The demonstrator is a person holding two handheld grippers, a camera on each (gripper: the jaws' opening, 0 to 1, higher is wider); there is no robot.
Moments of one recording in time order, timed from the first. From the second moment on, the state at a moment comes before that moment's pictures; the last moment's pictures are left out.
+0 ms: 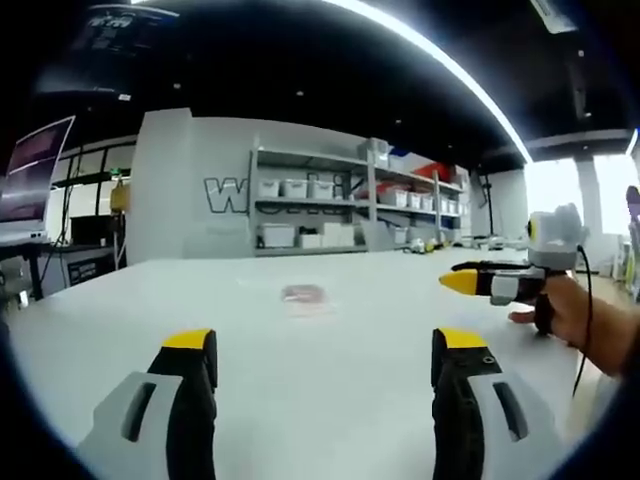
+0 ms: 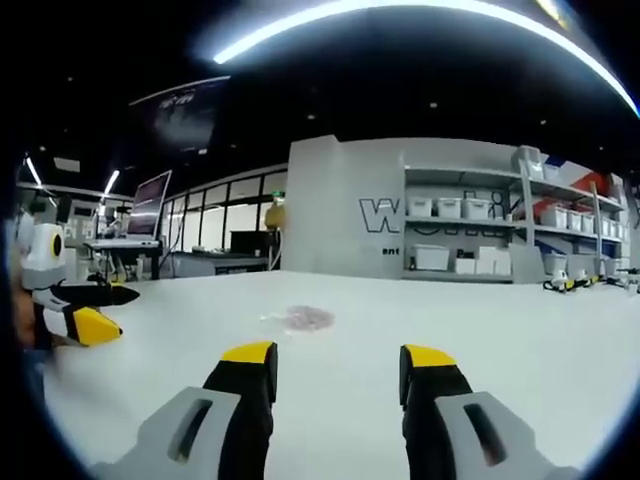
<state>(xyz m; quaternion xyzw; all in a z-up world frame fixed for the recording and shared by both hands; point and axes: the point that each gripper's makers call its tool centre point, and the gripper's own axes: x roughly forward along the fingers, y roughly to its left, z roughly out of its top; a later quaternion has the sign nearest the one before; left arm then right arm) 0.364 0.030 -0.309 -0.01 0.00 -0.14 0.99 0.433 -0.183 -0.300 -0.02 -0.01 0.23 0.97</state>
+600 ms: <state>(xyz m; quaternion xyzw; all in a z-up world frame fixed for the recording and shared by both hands) 0.364 0.030 -0.311 -0.01 0.01 -0.15 0.99 0.434 -0.178 -0.301 -0.03 -0.01 0.24 0.97</state>
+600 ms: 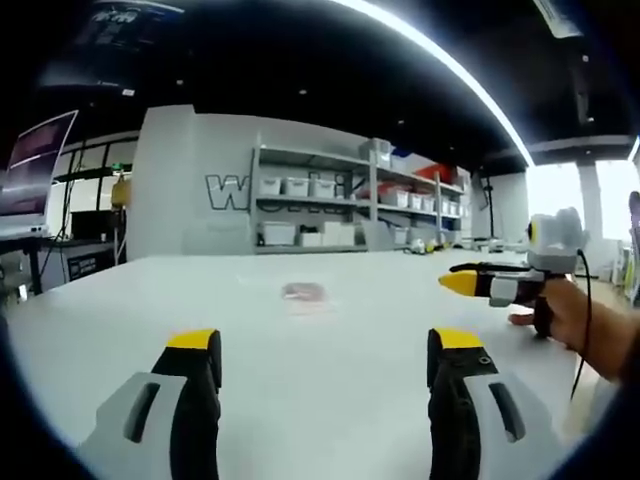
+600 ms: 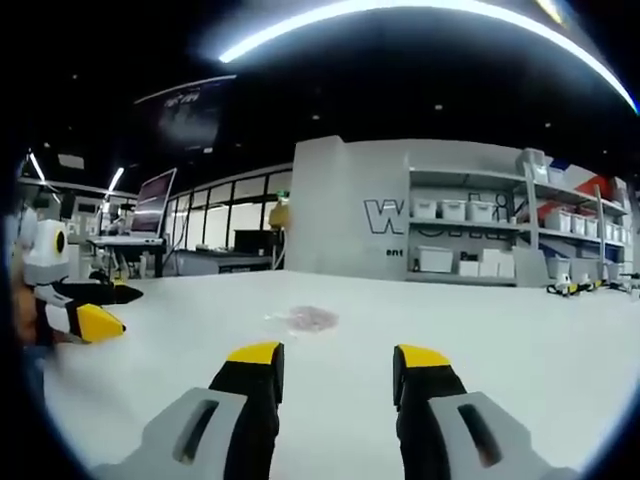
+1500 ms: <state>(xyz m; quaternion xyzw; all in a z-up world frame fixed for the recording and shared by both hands) 0.363 0.030 -0.313 -0.02 0.02 -0.15 0.99 0.429 -0.165 -0.290 -0.05 -0.04 0.27 0.96</state>
